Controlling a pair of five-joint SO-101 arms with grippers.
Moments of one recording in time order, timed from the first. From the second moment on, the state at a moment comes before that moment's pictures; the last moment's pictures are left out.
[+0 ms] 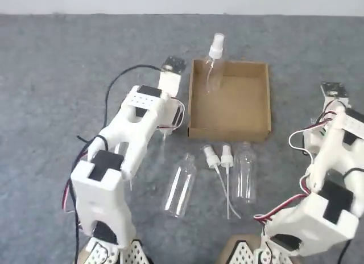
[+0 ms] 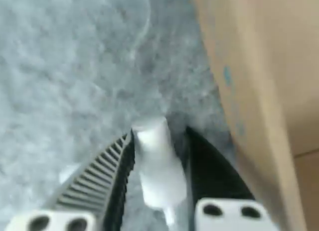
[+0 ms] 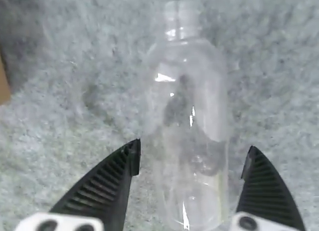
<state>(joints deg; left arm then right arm) 9.8 23.3 11.7 55.8 0.2 27.4 6.3 20.9 64.0 25.5</state>
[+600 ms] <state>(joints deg) 9.5 16.7 11.4 61.0 0.2 27.4 6.3 20.9 64.0 29.3</state>
